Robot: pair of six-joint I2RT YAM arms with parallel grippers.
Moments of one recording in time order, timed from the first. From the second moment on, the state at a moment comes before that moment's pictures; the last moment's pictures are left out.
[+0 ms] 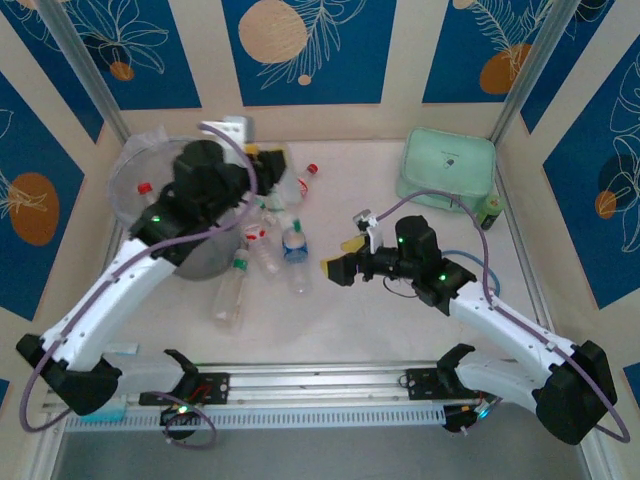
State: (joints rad) left arm -0.60 1.21 1.50 -0.46 -0.16 -0.31; right arm 0.60 1.01 0.68 -0.08 -0.54 0.36
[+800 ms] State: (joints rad) left arm -0.04 1.27 1.62 -0.67 -0.24 -0.10; right arm 0.60 0.95 0.65 -0.14 -0.49 0.36
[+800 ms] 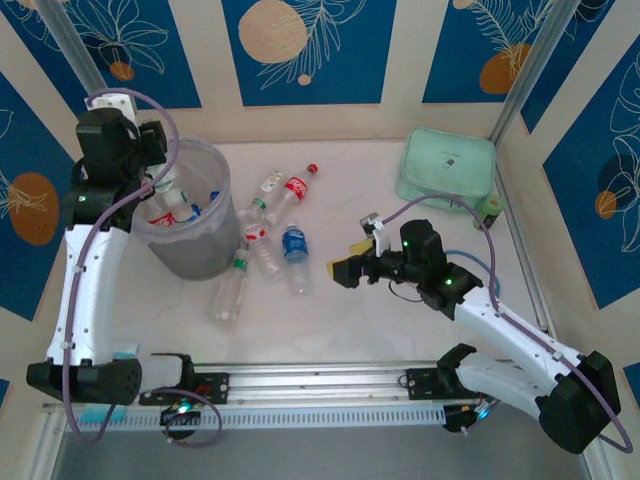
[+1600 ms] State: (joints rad) left arm 0.01 1.25 1.01 -0.34 -0.06 -0.21; right arm 0.60 1.01 0.65 -0.15 -0.48 0.34
